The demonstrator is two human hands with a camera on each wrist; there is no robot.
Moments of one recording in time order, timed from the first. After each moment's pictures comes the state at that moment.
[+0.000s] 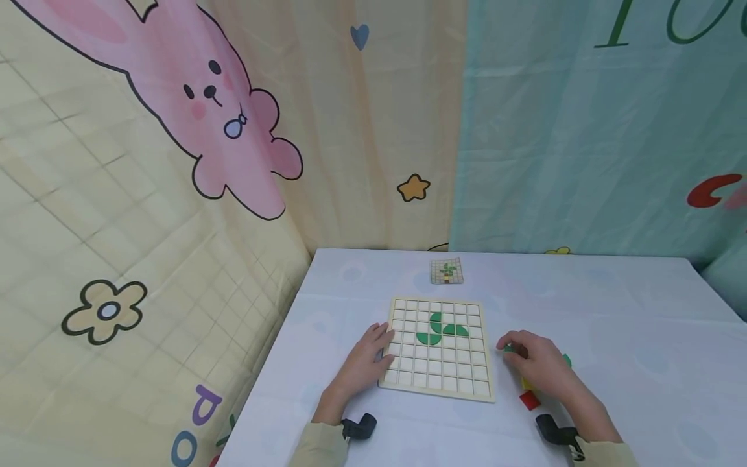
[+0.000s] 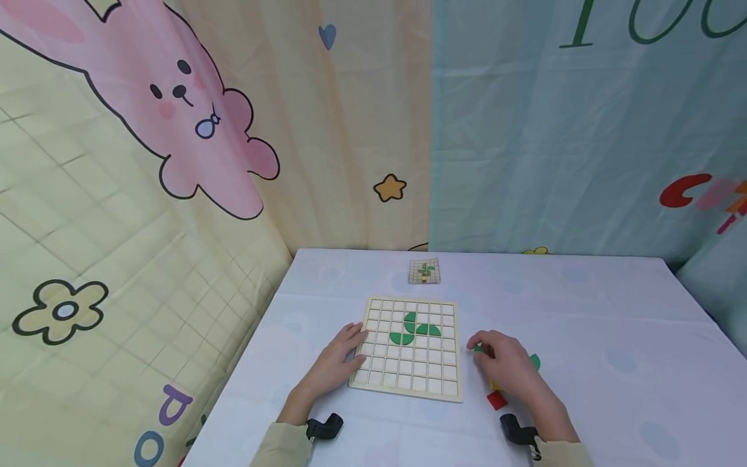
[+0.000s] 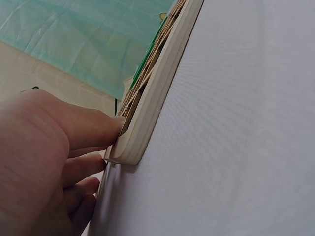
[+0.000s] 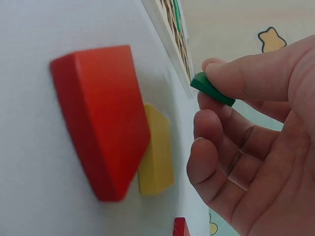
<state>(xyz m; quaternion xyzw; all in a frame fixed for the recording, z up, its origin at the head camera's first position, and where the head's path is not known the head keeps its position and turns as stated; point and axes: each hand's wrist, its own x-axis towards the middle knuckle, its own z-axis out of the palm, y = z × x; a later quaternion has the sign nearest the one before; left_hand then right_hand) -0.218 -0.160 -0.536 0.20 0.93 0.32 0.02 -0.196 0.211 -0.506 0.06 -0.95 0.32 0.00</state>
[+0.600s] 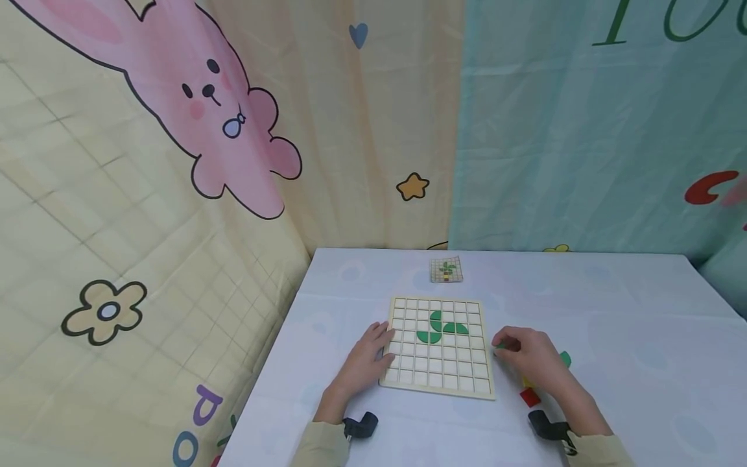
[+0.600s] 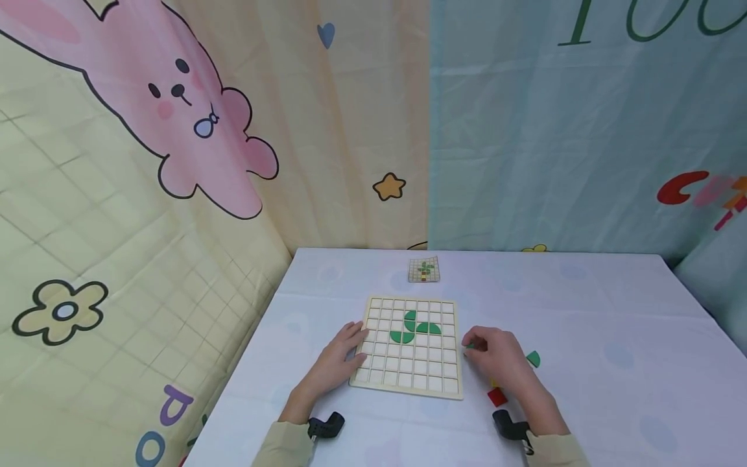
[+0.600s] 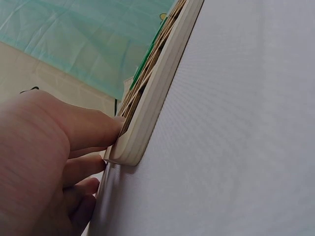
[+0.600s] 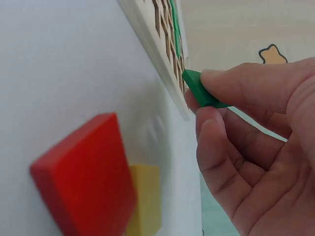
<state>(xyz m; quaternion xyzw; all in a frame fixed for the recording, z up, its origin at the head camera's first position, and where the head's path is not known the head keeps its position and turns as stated) -0.219 -0.160 -0.537 0.20 0.92 0.32 0.03 -0.200 0.198 -0.502 0.04 -0.94 0.33 0.00</state>
